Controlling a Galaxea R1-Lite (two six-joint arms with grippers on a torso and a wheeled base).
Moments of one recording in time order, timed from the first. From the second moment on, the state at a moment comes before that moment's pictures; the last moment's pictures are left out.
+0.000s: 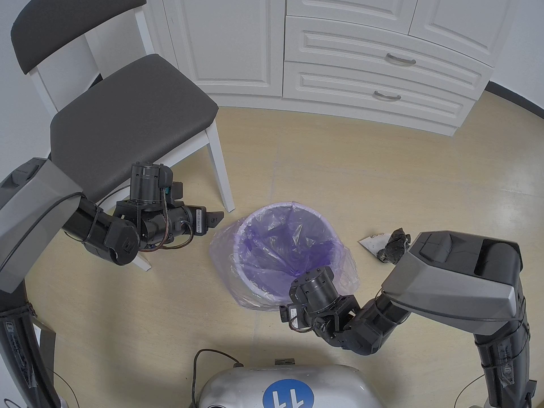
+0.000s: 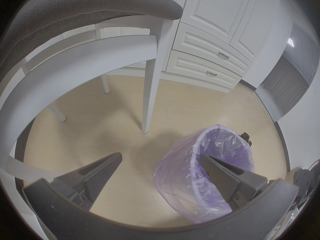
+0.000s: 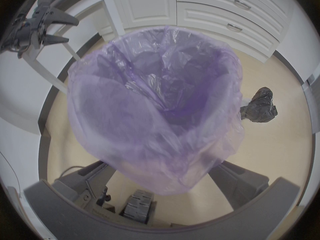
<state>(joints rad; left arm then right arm) -0.29 2.12 -1.12 -0.56 -0.03 -0.09 0.76 2.42 -1.06 -0.62 -0.42 0.37</state>
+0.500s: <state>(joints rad) -0.29 2.12 -1.13 -0.56 -0.03 -0.09 0.76 2.53 -1.16 -0.84 -0.48 0.42</state>
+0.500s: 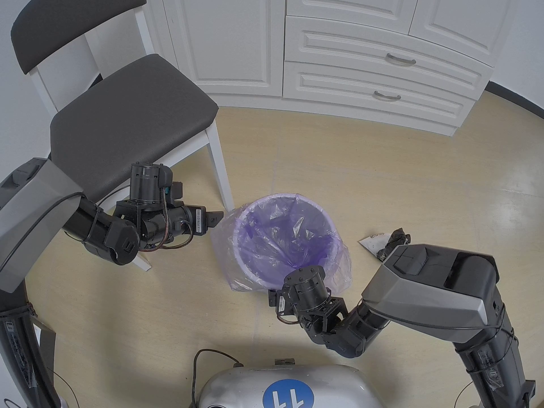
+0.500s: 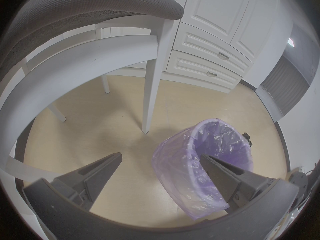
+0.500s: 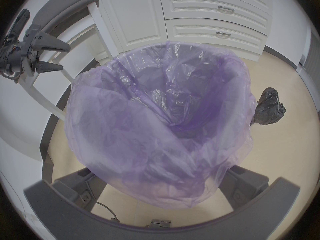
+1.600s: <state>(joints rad) -0.21 2.20 -0.85 -0.82 -0.39 0.38 0.76 2.39 -0.78 -1.37 -0.38 0.05</state>
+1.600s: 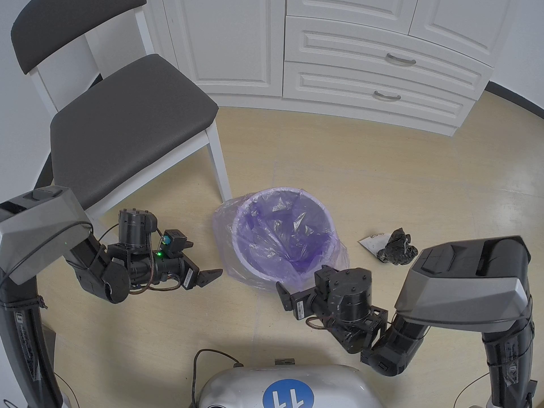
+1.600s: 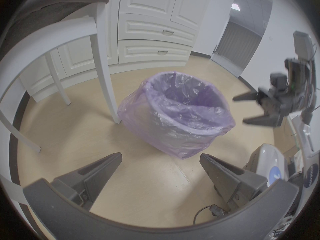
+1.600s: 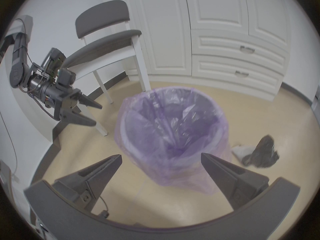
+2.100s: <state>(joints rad) -0.29 2.34 -0.82 -1.00 -0.26 0.39 0.65 2.11 -0.82 -0.92 -0.38 0.19</state>
